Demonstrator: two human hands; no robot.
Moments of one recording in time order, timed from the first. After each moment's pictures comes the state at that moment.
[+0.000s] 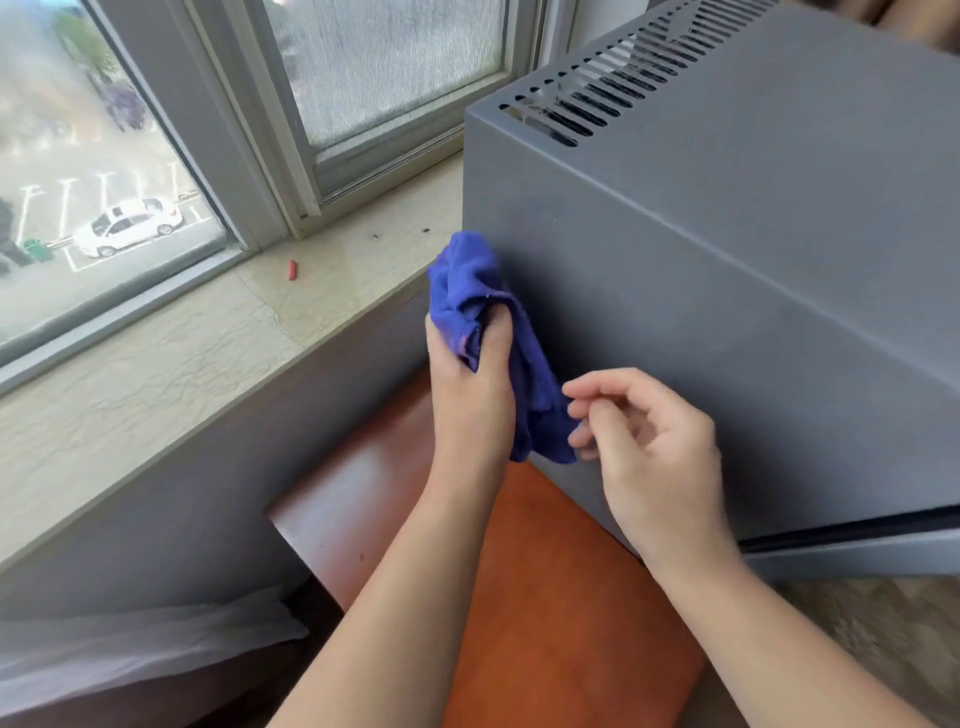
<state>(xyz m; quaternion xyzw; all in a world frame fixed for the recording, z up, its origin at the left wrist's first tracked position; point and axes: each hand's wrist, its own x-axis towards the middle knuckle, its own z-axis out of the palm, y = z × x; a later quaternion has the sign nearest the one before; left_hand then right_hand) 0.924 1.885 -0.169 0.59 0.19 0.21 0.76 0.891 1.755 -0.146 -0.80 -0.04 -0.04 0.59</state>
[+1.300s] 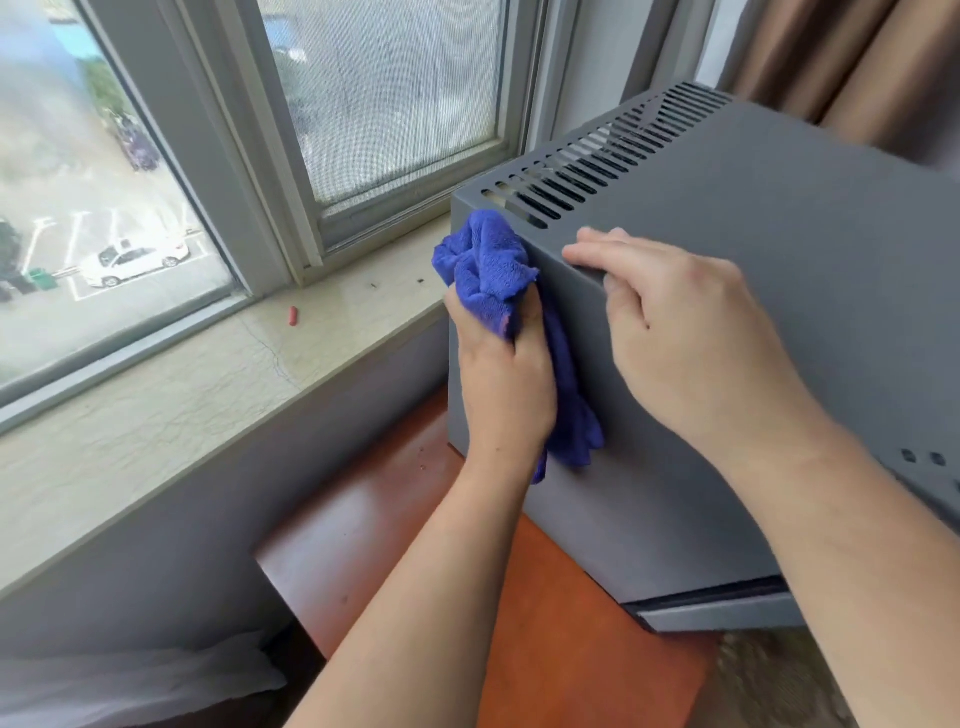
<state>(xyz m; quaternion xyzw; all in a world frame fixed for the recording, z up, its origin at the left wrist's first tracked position) 0.971 1.855 -0.129 0.67 0.17 0.29 0.66 0.969 1.749 -0.038 -0.93 -0.23 -0.14 0.26</state>
